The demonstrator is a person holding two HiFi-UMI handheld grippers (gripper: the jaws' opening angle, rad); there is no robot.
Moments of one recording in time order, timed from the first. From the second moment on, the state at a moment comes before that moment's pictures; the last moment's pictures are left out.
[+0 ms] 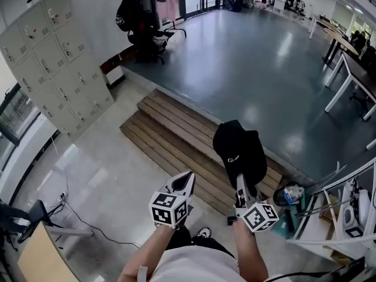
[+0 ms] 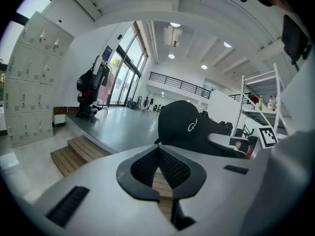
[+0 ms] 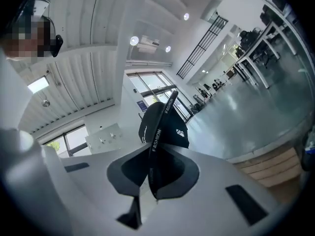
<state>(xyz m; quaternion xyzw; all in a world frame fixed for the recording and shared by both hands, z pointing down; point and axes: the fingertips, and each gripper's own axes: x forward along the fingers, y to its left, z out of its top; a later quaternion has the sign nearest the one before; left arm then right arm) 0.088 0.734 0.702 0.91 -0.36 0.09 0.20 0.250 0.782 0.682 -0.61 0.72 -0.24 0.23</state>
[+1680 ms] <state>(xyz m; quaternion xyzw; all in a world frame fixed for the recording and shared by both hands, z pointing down) 0.197 0.033 0.581 0.90 -0.39 0.08 0.17 0.355 0.081 0.554 -0.64 0.73 -0.19 0.14</state>
